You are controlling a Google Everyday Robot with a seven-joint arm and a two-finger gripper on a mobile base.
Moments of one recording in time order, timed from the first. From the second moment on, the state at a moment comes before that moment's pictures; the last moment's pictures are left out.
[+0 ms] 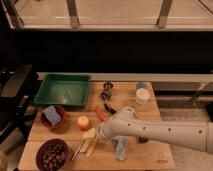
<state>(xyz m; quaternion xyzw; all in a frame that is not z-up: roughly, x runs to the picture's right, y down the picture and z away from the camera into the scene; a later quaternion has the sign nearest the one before) -0.049 0.263 0.764 -0.39 0.05 0.73 0.56</state>
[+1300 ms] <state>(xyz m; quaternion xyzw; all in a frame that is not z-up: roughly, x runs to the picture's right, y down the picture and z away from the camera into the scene) -0.078 0.276 0.772 -0.42 0.05 0.71 0.56</state>
